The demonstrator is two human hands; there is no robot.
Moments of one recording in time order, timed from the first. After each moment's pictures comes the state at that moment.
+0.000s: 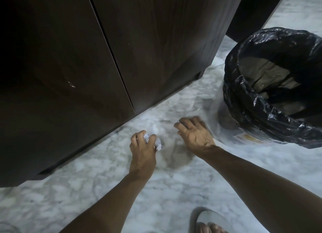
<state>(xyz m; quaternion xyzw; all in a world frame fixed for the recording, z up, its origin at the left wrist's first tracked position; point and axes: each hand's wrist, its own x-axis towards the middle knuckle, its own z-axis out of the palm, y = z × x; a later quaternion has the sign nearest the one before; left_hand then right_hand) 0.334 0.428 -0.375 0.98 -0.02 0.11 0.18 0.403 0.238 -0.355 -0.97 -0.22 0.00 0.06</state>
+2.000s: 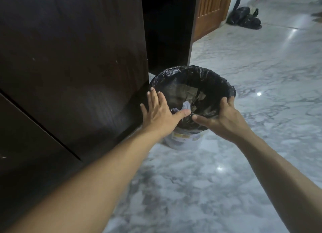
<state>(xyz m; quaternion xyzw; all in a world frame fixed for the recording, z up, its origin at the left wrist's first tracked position) 0.456 0.223 -0.147 0.96 -0.12 -0.05 0.23 0.397 0.047 -0.141 -0.95 0.18 -0.03 0.25</state>
